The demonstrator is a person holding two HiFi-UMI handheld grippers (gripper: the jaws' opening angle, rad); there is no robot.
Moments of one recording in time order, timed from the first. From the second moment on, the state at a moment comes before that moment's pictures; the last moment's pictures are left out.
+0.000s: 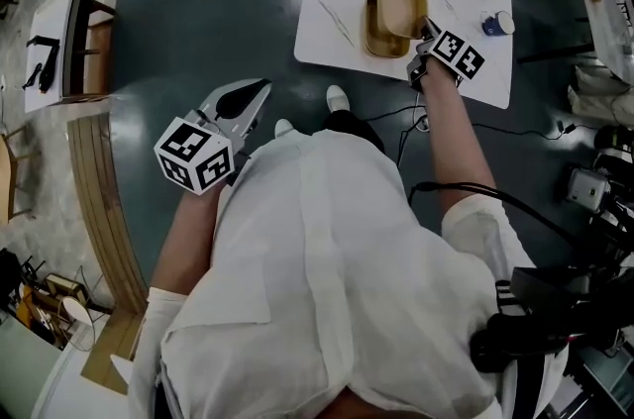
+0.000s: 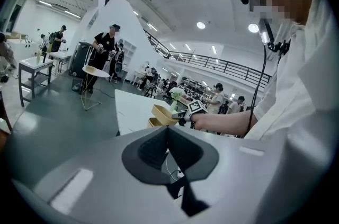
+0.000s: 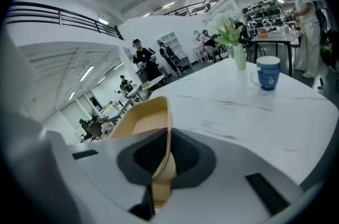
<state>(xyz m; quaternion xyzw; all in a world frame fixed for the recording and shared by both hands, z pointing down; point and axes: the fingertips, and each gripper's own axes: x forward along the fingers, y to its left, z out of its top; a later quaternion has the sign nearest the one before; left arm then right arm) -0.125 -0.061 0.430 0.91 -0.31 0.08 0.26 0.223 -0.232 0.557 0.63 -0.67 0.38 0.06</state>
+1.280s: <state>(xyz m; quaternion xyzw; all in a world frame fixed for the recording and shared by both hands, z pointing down) -0.135 -0.044 0.439 0.91 -0.30 0.09 0.26 0.210 -0.198 0.588 0.65 -0.66 0.37 0.10</state>
